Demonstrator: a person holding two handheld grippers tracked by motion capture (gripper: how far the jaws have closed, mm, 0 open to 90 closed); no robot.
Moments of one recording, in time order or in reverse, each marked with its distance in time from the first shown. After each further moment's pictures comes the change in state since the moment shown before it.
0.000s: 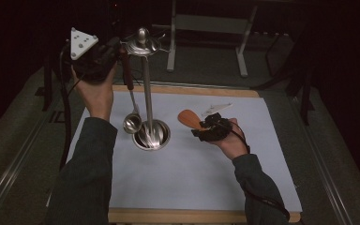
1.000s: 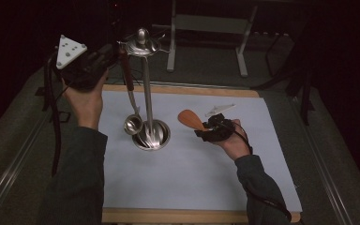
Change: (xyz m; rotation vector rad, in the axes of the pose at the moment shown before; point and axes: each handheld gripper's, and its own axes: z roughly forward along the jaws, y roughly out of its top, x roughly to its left) left arm 0.015 -0.010 -0.024 0.013 -0.040 0.016; right arm -0.008 -0.008 -0.001 0.007 -0.011 0.021
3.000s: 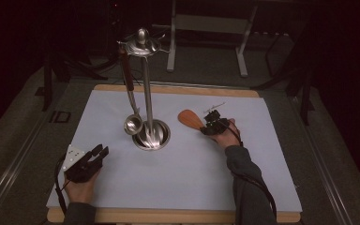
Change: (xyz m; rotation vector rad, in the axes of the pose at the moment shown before) left arm 0.007 -0.267 -0.095 0.307 -0.031 -0.166; right arm -0.059 -0.024 0.088 0.169 -0.138 0.128
